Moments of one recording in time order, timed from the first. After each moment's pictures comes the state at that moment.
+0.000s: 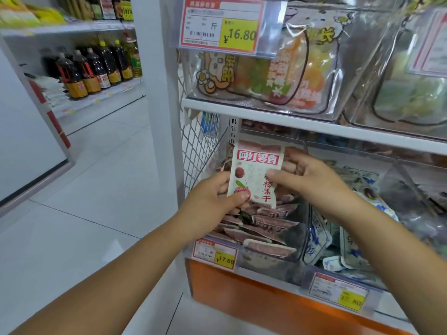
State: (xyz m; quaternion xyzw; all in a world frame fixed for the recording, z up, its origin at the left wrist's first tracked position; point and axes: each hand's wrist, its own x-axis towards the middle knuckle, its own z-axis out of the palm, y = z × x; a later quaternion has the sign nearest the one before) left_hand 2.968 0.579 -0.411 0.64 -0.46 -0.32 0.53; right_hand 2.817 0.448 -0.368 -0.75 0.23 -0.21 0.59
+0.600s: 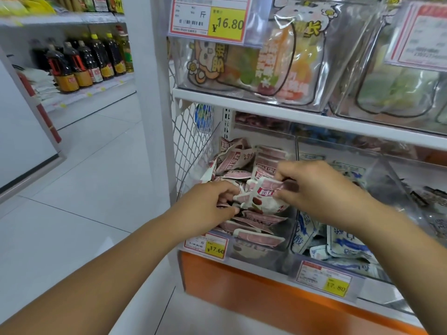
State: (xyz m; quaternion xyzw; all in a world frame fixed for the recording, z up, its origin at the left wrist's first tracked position) left_hand 2.972 0.579 -0.429 0.72 -0.56 -0.22 0.33; right_hand 2.786 0.464 -0.347 -0.97 0.22 -0.09 0.05
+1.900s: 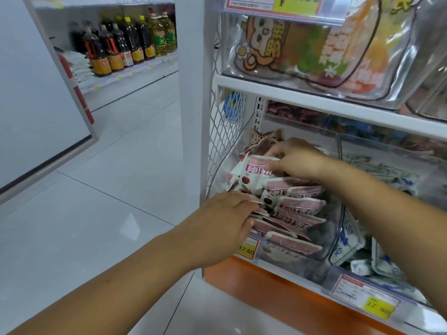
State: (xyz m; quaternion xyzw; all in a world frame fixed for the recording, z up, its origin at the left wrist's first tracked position) left_hand 2.970 0.618 -0.433 0.72 -0.67 -0.07 0.14; right_hand 2.900 0.407 -0.384 -0.93 0.30 -0.01 0.22
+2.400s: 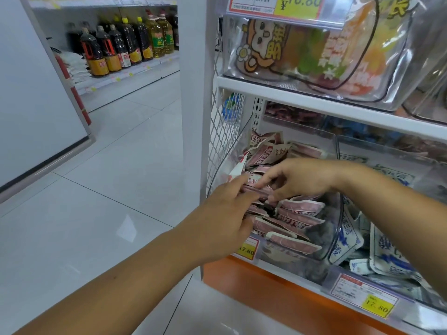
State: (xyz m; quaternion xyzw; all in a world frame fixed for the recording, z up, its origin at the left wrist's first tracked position) left_hand 2.968 0.617 -0.435 0.74 -0.63 -0.08 0.20; right_hand 2.879 0.417 -0.372 -0.94 0.17 0.20 0.23
